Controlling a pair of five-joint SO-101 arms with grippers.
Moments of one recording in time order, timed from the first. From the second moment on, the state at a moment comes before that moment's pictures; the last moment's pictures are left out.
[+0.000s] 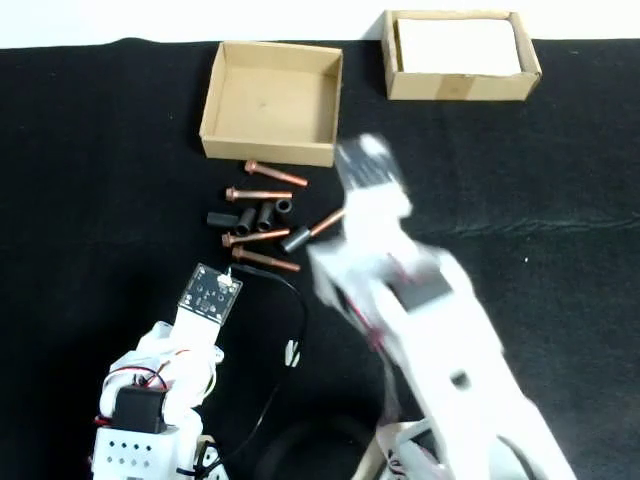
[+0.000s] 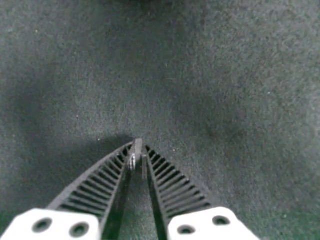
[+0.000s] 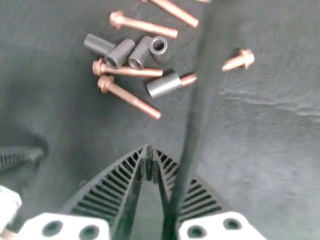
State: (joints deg) left arm -0.1 -103.1 96.3 76.3 -16.8; right arm -34.2 -31.9 30.0 65.0 -13.1
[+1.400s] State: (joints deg) left arm -0.1 -103.1 96.3 76.3 -16.7; right arm -35.3 62.3 -56.9 91.7 -63.3
